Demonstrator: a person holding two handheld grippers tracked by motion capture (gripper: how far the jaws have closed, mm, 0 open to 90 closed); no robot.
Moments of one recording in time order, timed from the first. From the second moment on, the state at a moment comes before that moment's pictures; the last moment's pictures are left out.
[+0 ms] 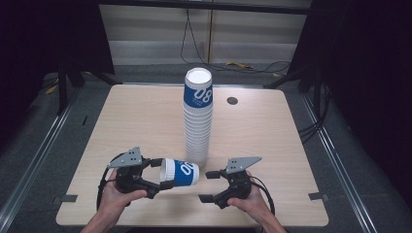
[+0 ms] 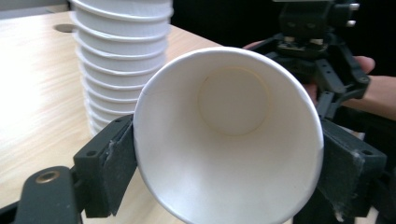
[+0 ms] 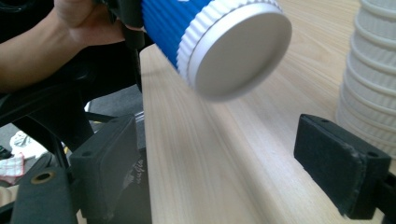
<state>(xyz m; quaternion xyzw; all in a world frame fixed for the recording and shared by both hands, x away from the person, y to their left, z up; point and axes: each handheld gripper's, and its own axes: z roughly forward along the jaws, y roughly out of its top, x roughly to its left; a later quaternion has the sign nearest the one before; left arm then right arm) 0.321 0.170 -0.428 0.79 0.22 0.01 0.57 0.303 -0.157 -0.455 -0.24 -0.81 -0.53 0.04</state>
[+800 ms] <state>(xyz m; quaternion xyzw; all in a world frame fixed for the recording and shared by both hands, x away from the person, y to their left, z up) 0.345 0.210 -0.414 0.79 0.30 0.04 0.54 0.308 -0.163 -0.455 -0.25 -0.82 -0.52 0.03</state>
